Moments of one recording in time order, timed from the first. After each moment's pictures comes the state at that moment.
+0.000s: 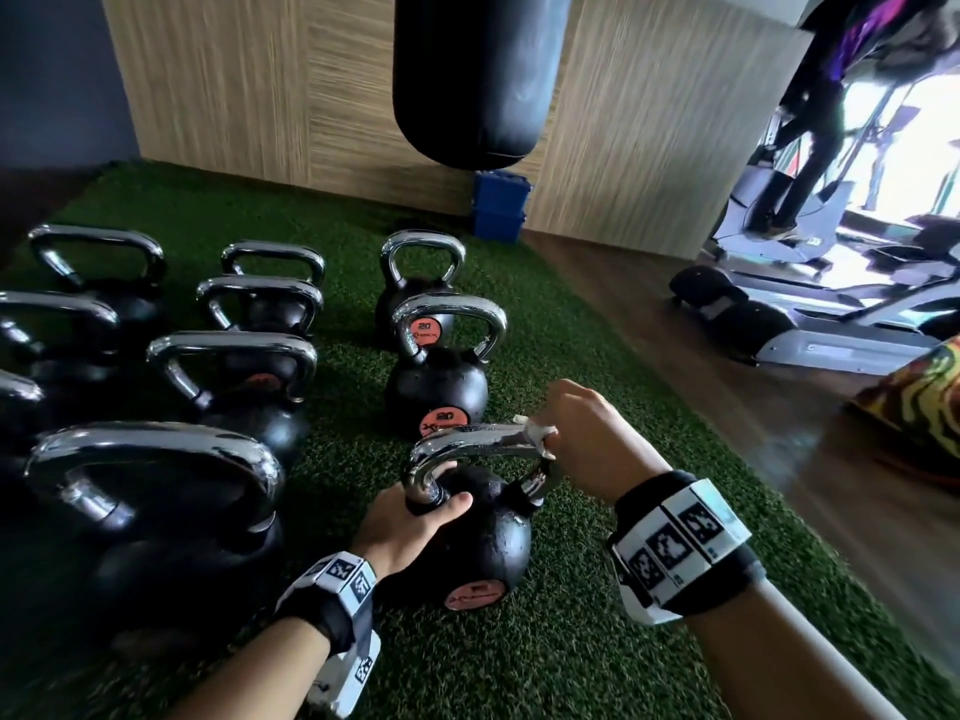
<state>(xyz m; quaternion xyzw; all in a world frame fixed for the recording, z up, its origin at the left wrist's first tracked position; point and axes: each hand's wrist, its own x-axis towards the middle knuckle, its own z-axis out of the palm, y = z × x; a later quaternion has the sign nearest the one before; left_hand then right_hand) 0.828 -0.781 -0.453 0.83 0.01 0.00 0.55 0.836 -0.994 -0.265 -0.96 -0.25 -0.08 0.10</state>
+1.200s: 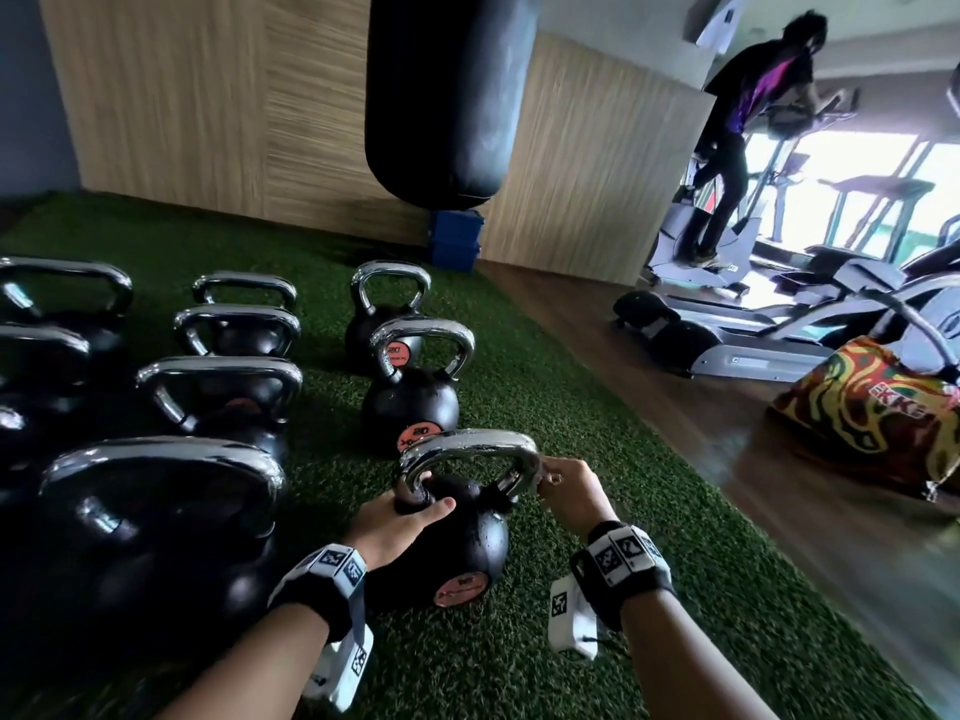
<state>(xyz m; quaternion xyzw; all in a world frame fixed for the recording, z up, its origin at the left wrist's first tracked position) 0.818 -0.773 -0.429 0.86 0.07 -0.10 0.50 0.825 -1.026 -0.357 -0.93 0.01 -0.06 0.37</state>
